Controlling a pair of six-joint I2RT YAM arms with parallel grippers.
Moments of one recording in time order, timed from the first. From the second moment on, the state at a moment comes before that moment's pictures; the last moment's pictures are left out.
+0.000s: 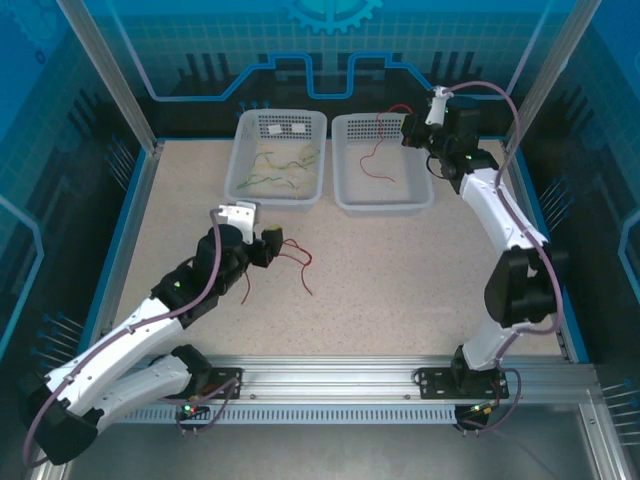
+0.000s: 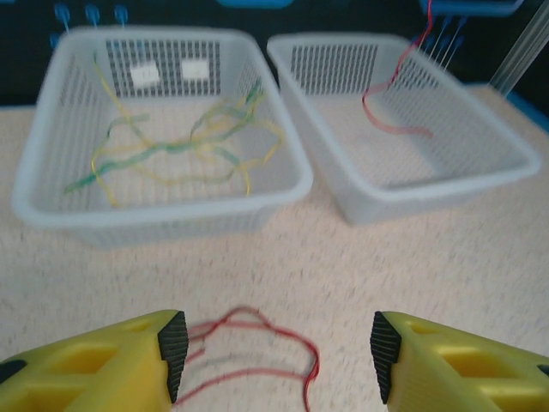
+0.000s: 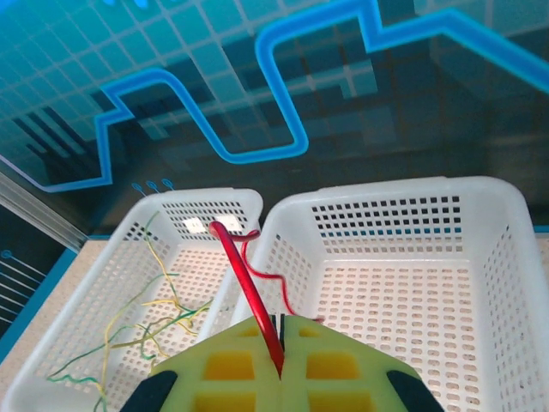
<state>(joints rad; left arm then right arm) -0.63 0.87 0.73 -0.29 -0.30 -0.30 0.12 1.73 1.57 -0.18 -0.26 0.33</state>
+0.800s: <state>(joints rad) -0.63 0.92 0.62 -0.18 -0.28 -0.37 0.12 2.13 1.93 -0.39 -0.24 0.30</state>
